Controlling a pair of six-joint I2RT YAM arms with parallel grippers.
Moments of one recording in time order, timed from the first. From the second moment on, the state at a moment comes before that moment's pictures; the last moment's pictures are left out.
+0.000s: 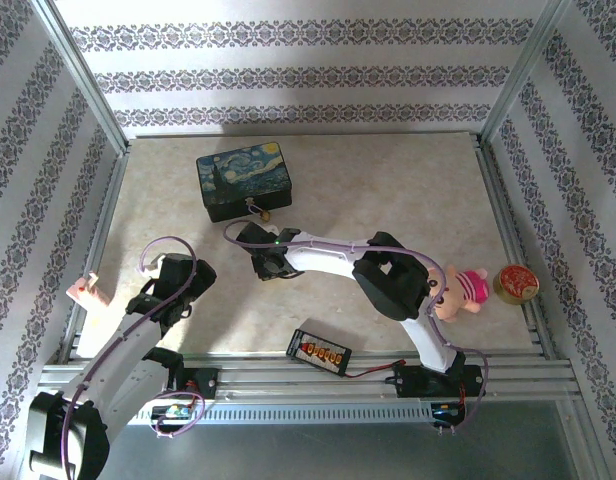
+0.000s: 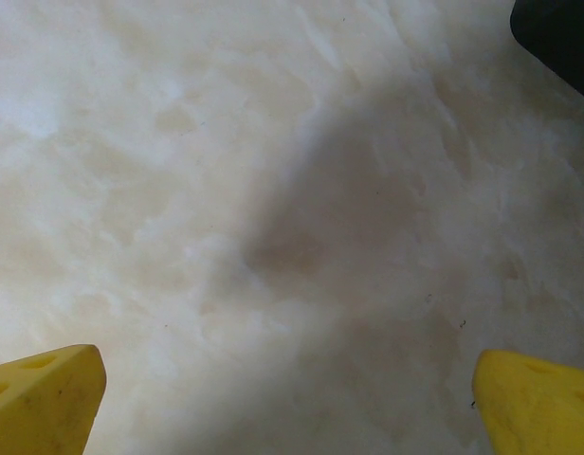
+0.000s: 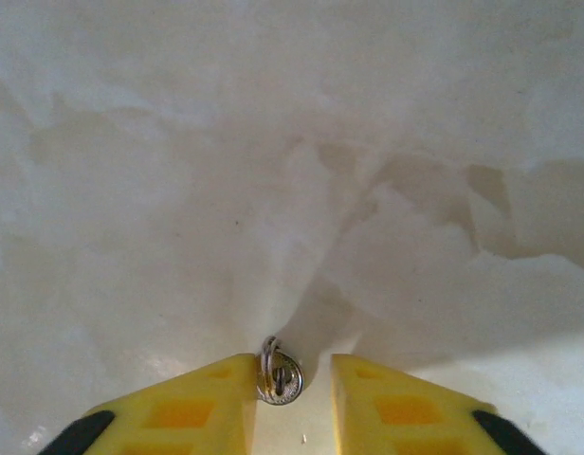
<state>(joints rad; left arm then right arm) -0.20 0.82 0.37 -0.50 -0.23 -0.95 0.98 2.17 1.59 -0.63 0.17 0.68</state>
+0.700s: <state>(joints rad) -0.19 0.84 0.37 -0.45 -0.14 -0.88 0.96 2.13 1.54 -0.57 0.11 0.72</state>
